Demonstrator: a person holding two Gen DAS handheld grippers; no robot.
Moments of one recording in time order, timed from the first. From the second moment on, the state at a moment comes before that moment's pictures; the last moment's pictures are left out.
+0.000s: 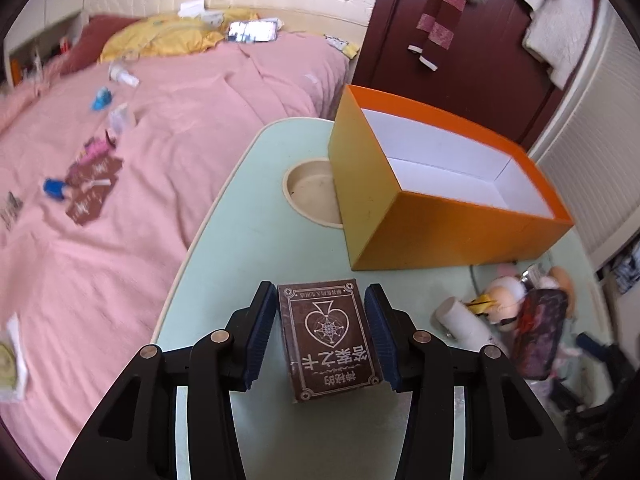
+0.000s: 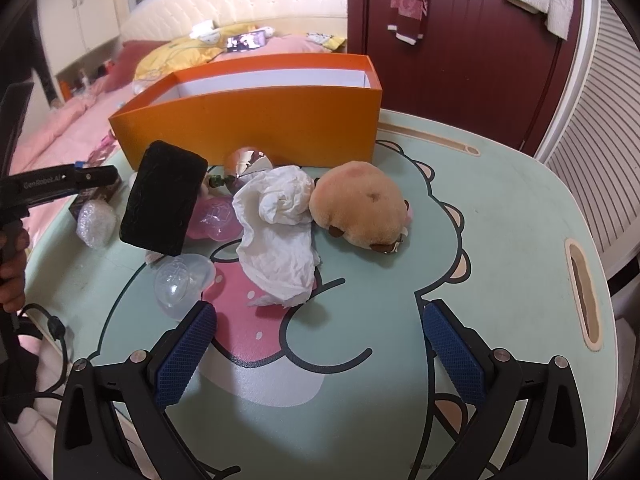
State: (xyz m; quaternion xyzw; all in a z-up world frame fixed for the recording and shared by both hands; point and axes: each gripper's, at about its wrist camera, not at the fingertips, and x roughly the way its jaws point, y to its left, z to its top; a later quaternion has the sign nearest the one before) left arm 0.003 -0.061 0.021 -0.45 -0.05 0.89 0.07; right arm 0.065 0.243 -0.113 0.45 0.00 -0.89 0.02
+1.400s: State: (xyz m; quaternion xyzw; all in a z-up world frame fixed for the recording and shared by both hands) left arm 0.008 -0.080 0.060 -0.39 -0.08 0.92 0.05; right arm -0.003 0.276 -0.058 0.36 -0.08 -0.93 -0.02
